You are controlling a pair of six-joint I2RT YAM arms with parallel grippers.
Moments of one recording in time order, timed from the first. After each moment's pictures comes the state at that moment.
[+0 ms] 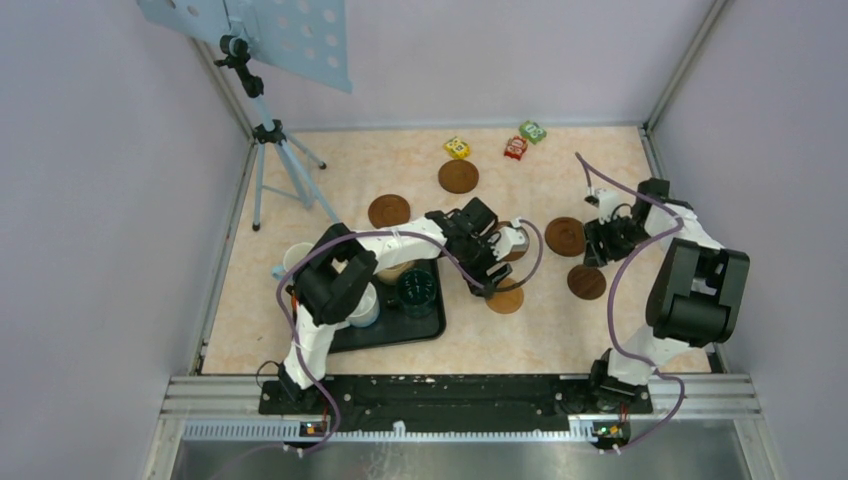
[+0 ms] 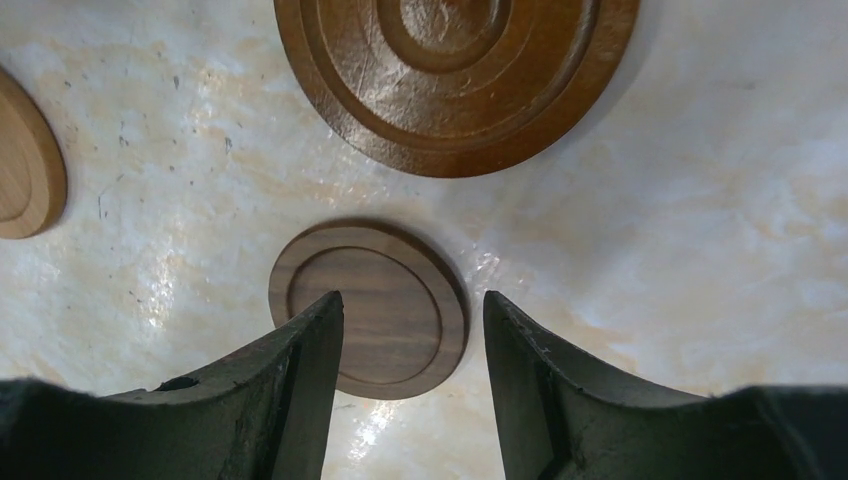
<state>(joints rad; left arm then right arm) -0.86 2.05 1.48 -0.48 0.44 0.27 -0.28 1.63 1.06 -0.76 -0.45 -0.68</state>
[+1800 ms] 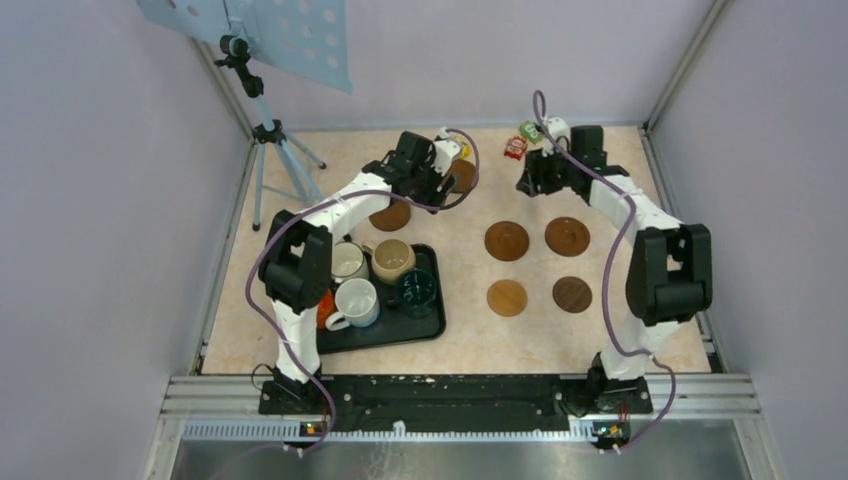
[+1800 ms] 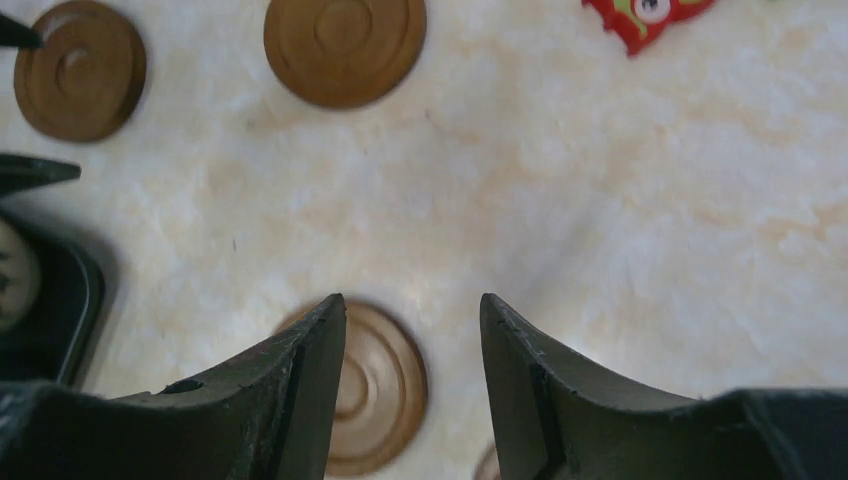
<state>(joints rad) -0.53 1.98 1.60 -0.40 0.12 0.22 0.09 1.70 1.25 -0.27 -0.47 -0.14</state>
